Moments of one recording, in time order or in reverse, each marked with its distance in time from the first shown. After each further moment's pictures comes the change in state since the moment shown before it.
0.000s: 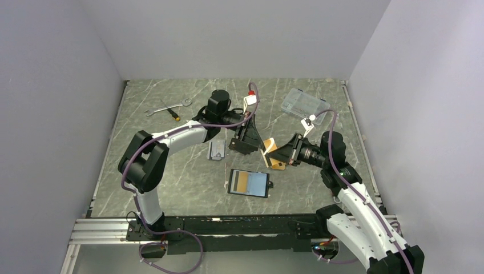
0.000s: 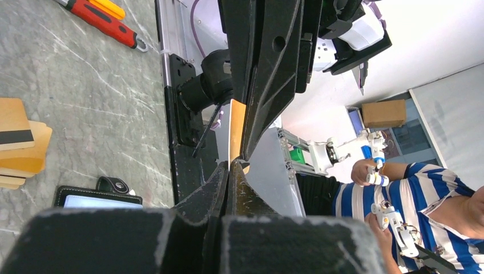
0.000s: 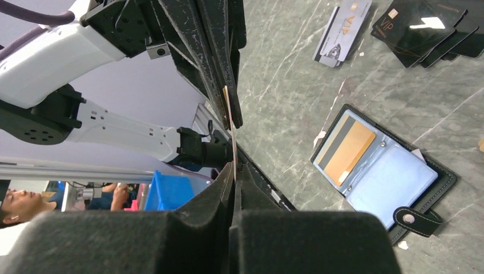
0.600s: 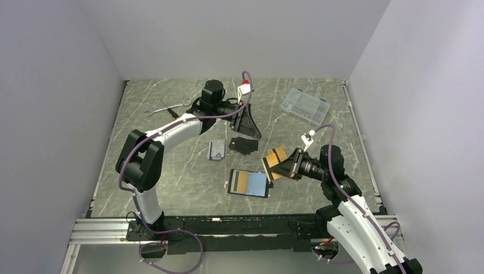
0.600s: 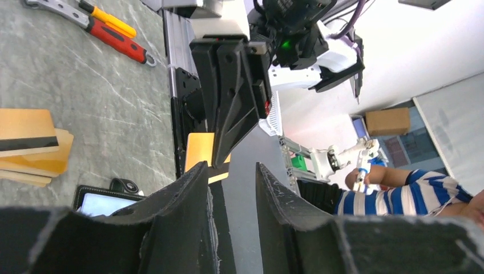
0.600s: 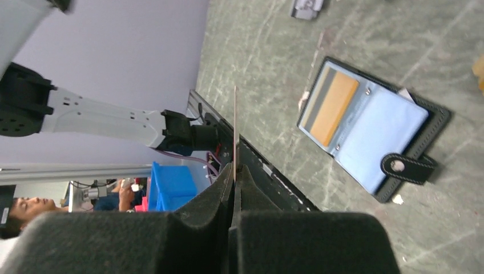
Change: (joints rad) left arm 0.056 -0.005 0.070 -0.025 0.024 -0.040; right arm 0.001 -0.152 -0.150 -0.074 0.000 0.038
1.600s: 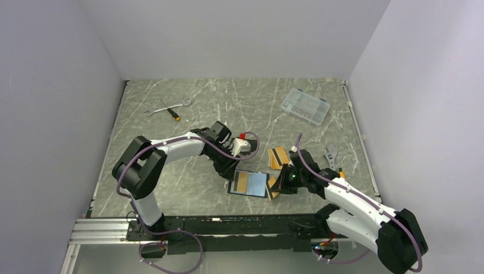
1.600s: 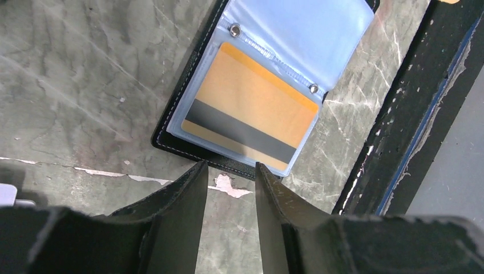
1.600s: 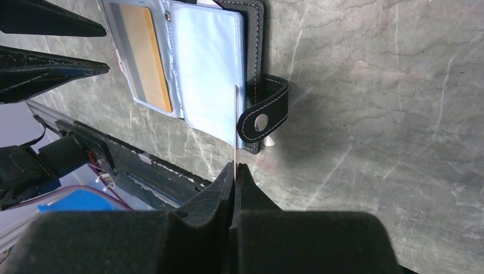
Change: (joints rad) left arm -0.095 -0.071 -0.278 -0.902 -0.764 1.075; right arm 0.269 0.332 -0.016 -0.246 0.433 -0.008
